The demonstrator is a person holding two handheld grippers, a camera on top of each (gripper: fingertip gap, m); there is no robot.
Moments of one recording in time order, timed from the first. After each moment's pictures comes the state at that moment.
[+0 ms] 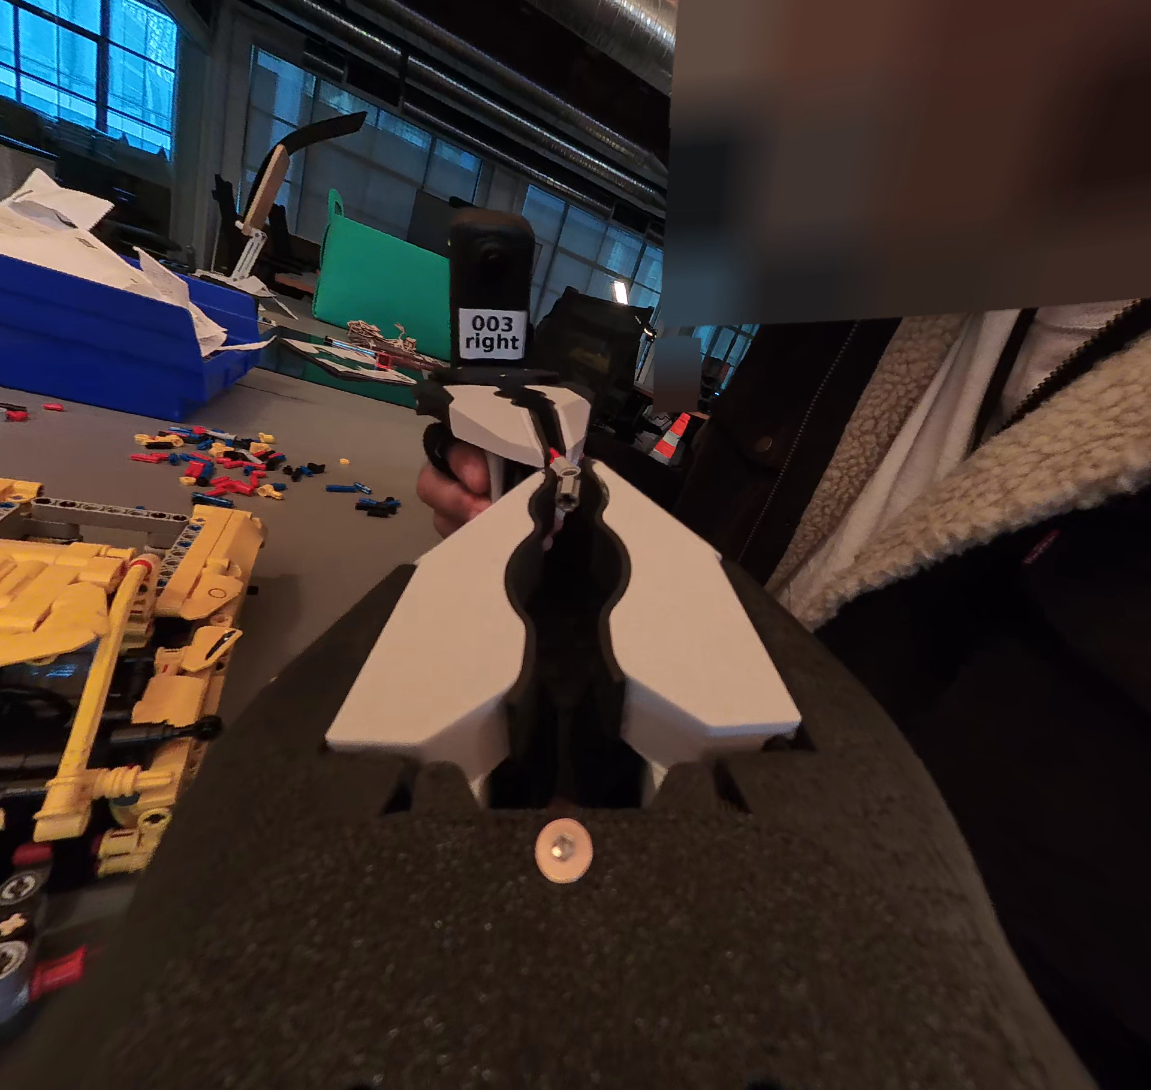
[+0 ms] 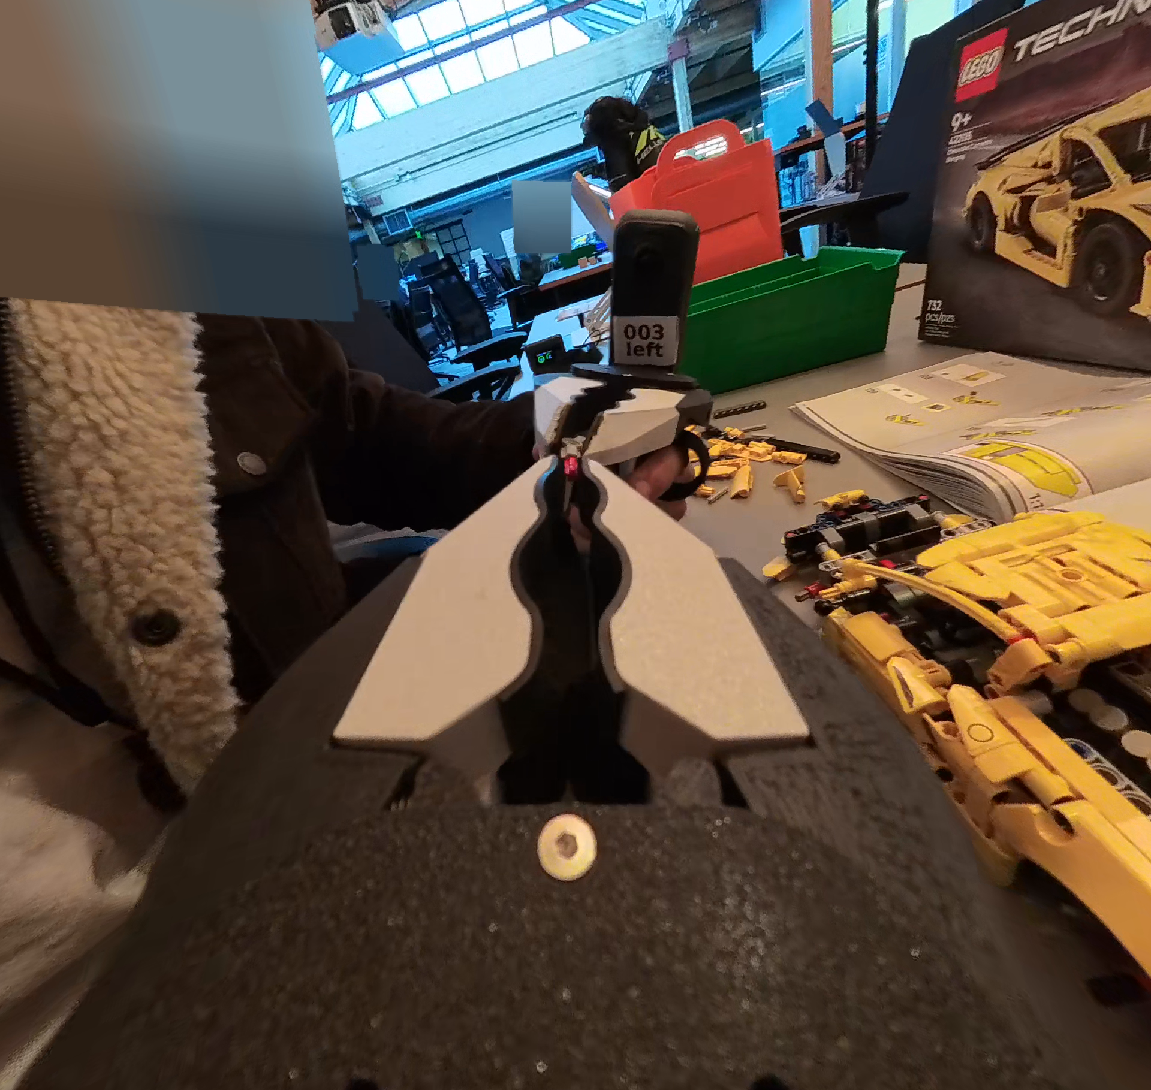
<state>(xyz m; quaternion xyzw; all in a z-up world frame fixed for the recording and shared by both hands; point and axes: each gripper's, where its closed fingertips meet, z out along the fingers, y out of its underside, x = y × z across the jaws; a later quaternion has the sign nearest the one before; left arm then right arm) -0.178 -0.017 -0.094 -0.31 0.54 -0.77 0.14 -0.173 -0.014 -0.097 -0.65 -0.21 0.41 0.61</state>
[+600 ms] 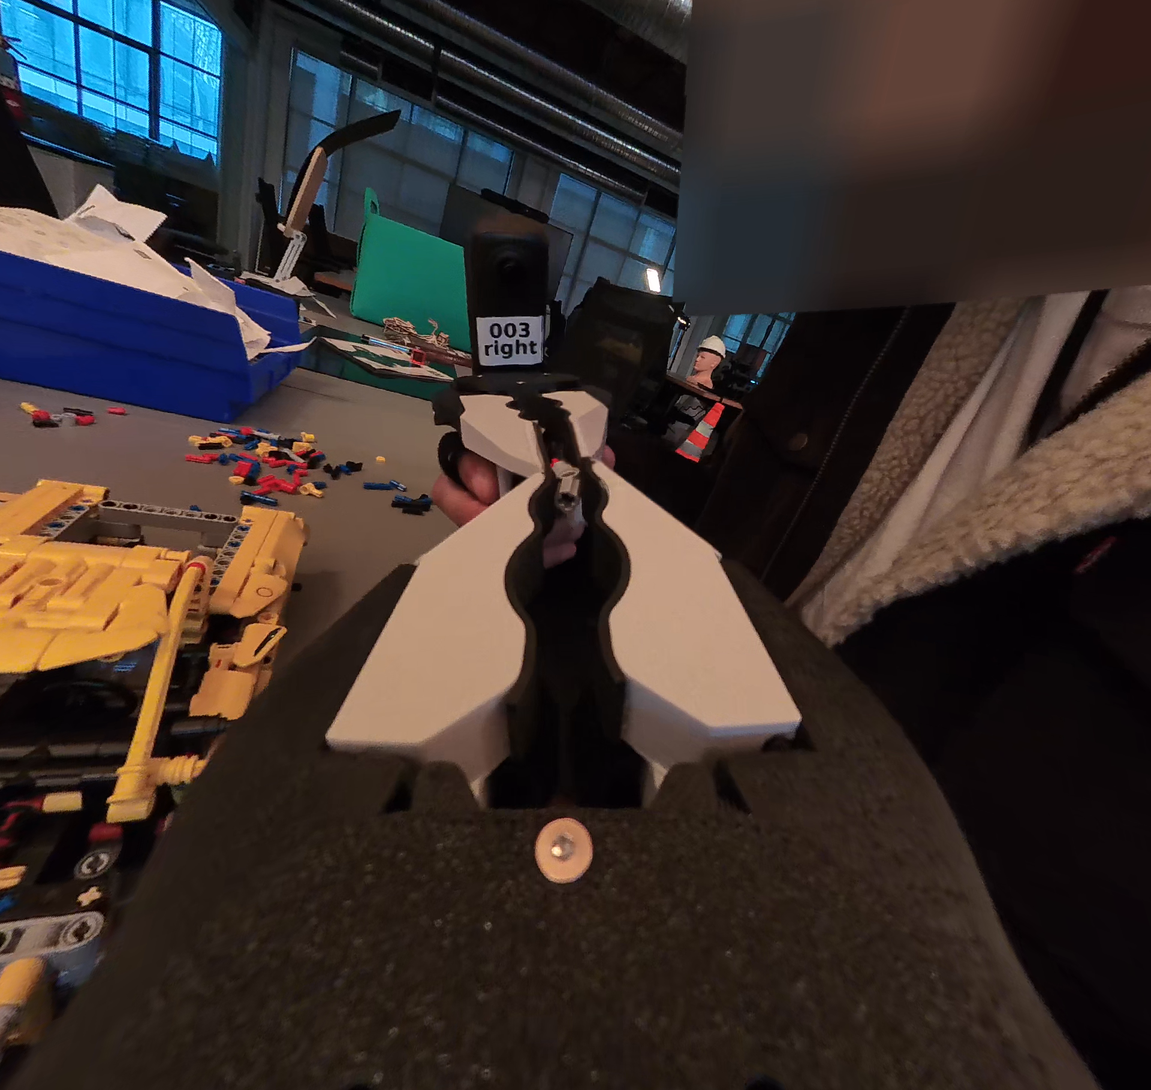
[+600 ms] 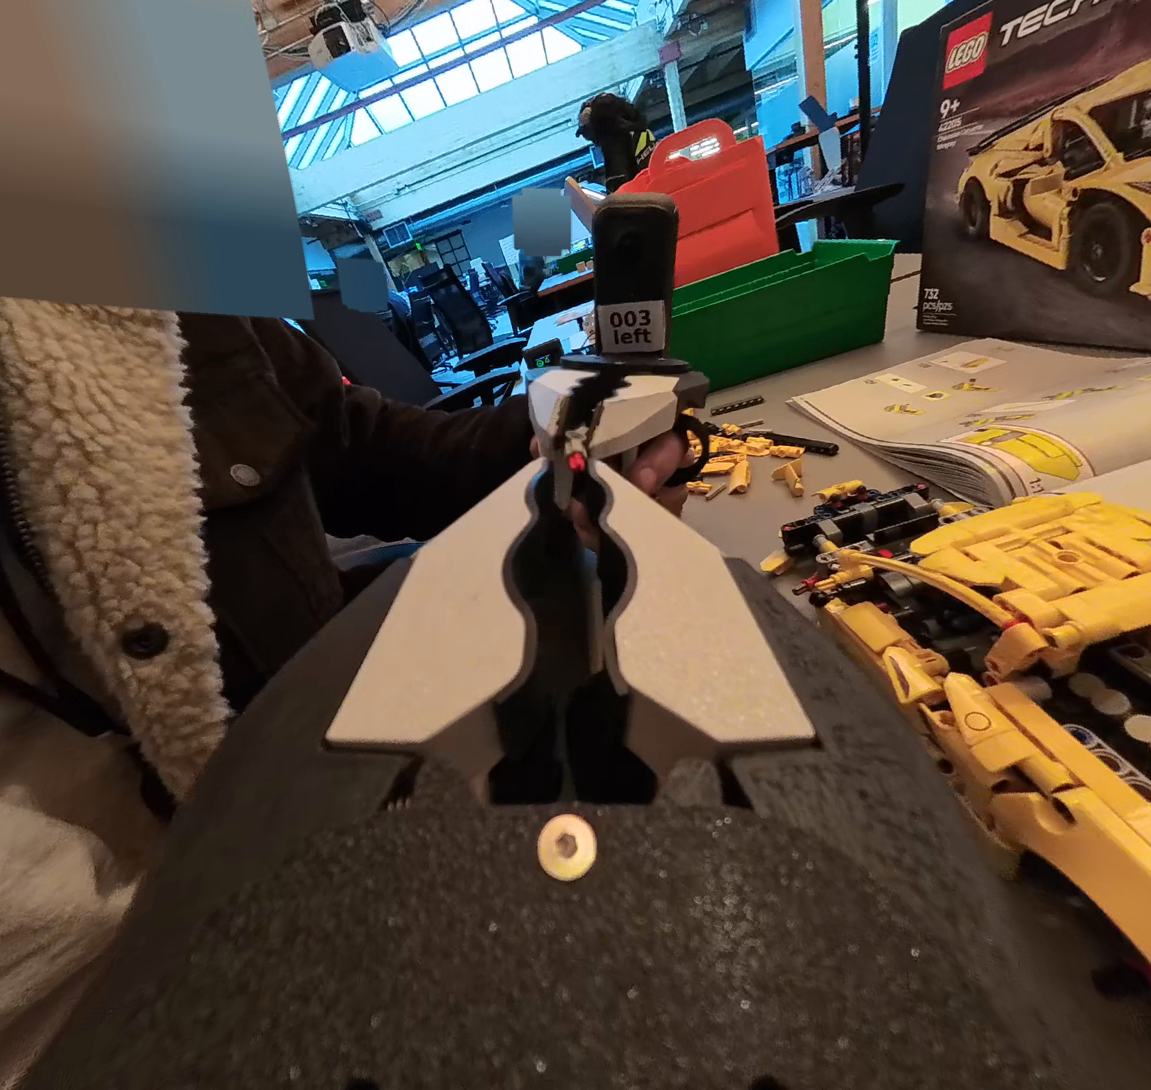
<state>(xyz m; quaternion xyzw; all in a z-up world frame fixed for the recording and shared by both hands) -0.171 -0.011 -0.094 -0.33 0.55 -0.75 0.16 -0.170 -0.010 -0.101 -0.65 -0.20 0.42 0.60</state>
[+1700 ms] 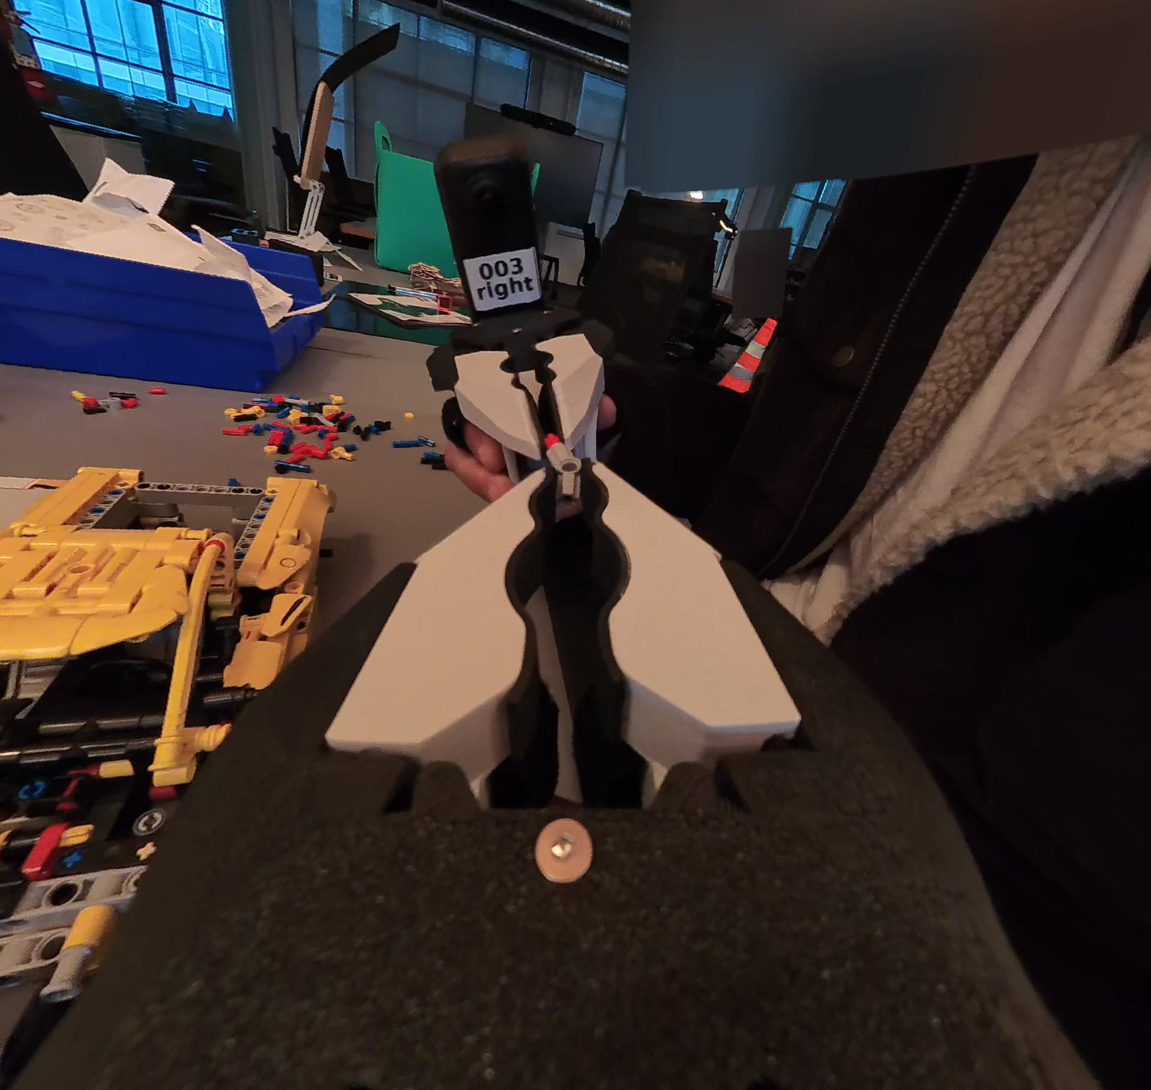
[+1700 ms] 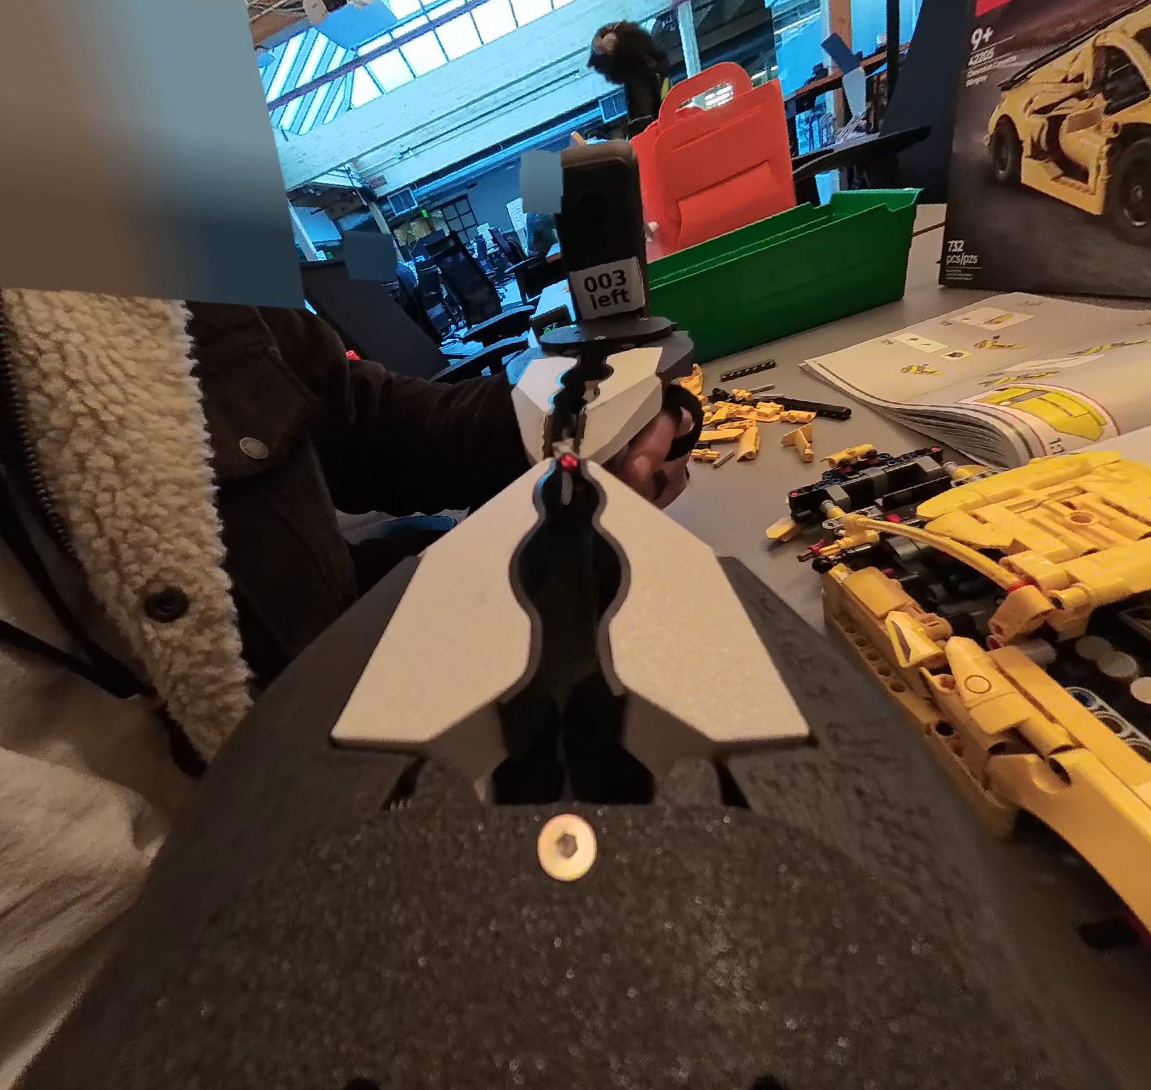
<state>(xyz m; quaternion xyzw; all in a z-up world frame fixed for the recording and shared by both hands) -0.172 -0.020 -0.111 -0.32 0.61 -0.70 0.20 -0.168 -0.013 -0.111 -0.67 -0.20 0.43 0.57</state>
